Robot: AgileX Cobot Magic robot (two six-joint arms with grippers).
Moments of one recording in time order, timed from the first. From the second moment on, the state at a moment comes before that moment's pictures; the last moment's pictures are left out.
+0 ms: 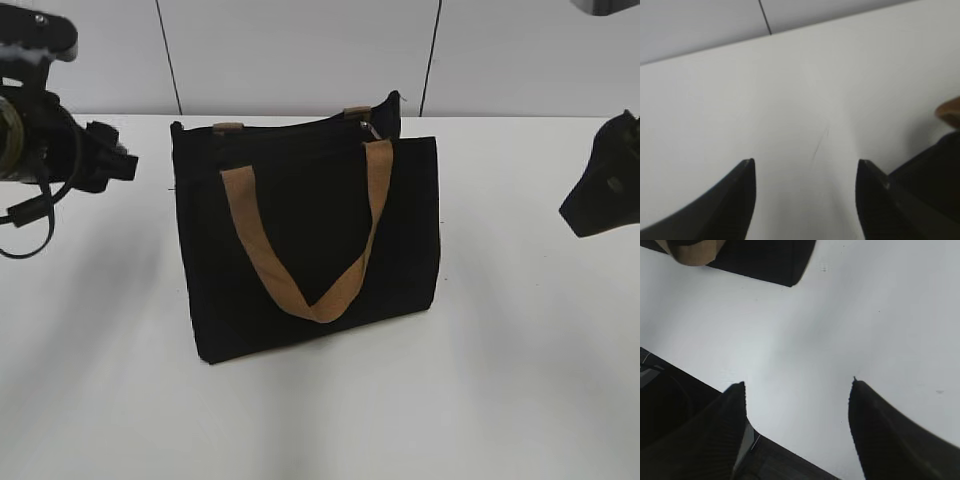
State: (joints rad) left arm -0.46 1.48 -0.80 1.26 0.27 -1.26; right arm 0.45 1.23 -1.12 0.04 1.15 -0.13
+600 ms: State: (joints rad) left arm -0.50 1.12 -0.91 0.25 0.82 -0.28; right arm 0.45 1.16 -1.10 0.07 1.15 -0.12
